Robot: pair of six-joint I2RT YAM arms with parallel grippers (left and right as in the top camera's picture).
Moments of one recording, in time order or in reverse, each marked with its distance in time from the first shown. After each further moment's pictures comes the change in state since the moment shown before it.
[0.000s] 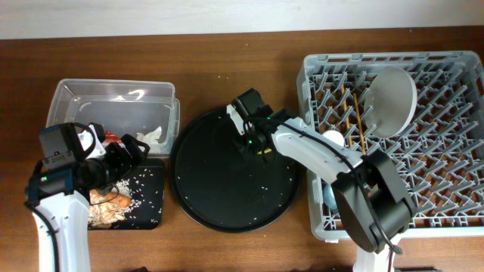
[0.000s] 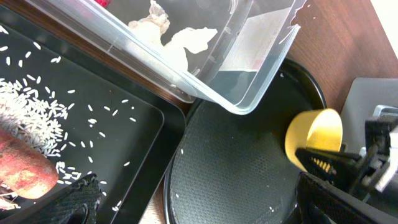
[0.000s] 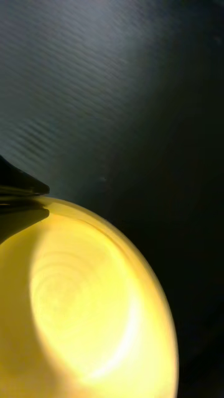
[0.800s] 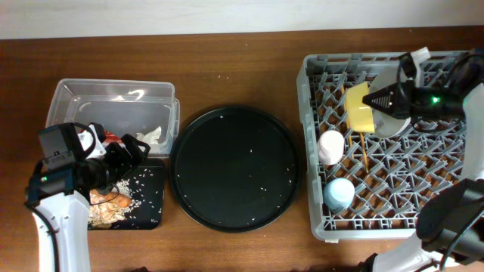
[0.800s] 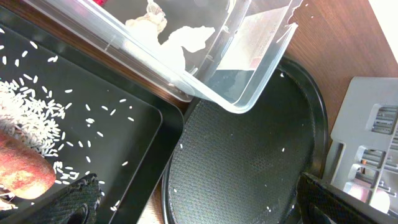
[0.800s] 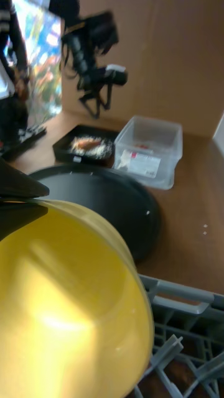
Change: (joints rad) left arm 0.000 0.000 0.000 0.000 0.007 0.000; right arm -1.016 -0.152 0.341 -0.861 -0.951 -0.510
